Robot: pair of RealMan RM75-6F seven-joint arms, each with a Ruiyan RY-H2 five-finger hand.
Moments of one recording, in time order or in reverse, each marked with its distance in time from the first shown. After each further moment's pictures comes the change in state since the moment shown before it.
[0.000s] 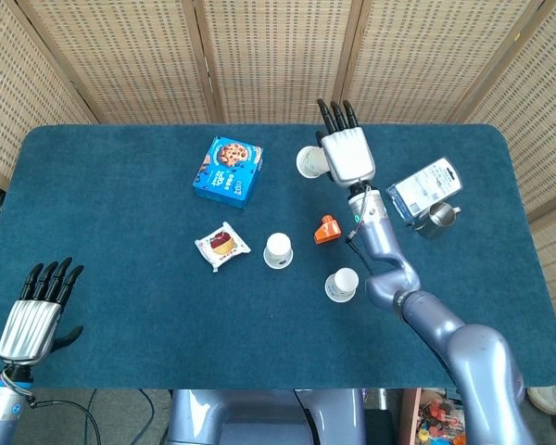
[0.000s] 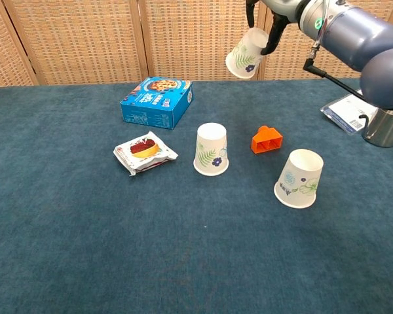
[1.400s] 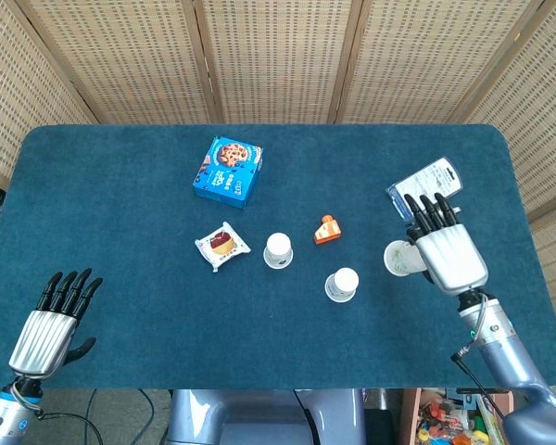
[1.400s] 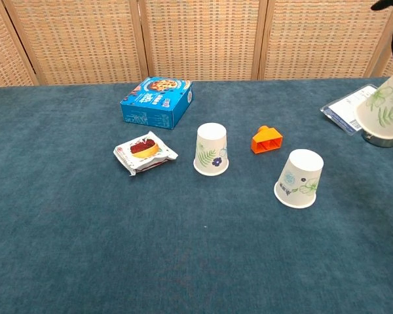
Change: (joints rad) left arm 0.020 0.011 0.038 -0.055 0.113 0.016 0.054; right arm -0.540 0.756 -0.278 -1.175 -0.109 0.287 -0.329
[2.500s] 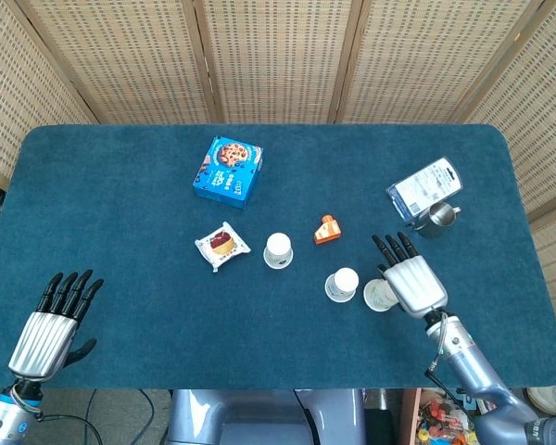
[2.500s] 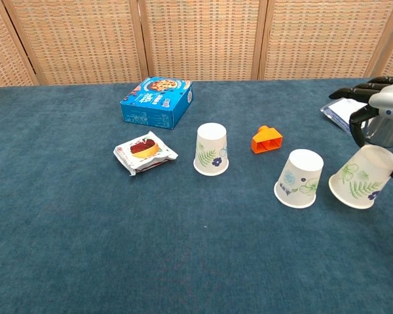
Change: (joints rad) left arm 0.011 0.001 -0.003 -0.005 0.023 0.007 0.007; right arm -0.010 -0.221 -0.034 0.153 -0.002 -0.137 -0.036
